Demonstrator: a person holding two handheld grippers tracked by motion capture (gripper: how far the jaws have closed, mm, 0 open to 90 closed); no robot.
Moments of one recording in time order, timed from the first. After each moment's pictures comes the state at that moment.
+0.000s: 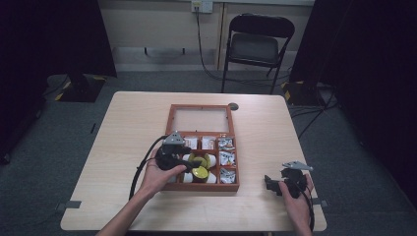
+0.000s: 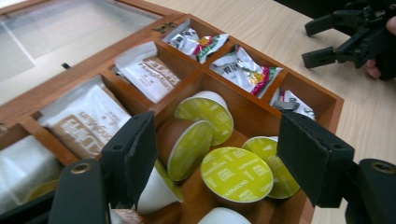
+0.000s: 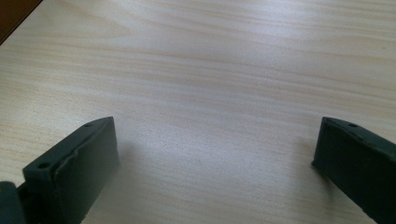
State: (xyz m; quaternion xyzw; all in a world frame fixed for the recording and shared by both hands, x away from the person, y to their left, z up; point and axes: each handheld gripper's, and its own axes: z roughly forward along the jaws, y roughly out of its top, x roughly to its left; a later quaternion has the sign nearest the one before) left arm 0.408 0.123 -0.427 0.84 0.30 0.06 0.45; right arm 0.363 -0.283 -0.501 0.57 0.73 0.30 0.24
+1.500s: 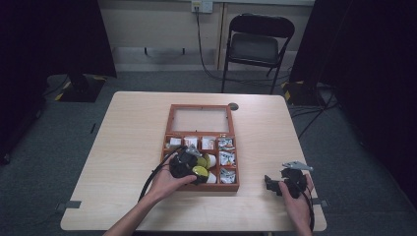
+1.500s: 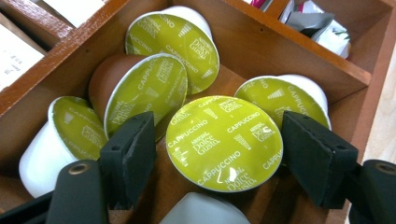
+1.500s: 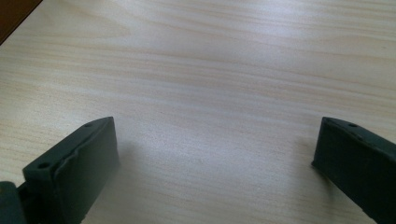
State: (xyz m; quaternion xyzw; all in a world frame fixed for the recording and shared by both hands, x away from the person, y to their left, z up) left arm 0.409 0.085 -0.462 0.90 0.28 0.02 0.33; right arm 0.363 -0.283 -0.501 0.57 0.73 0.30 0.24
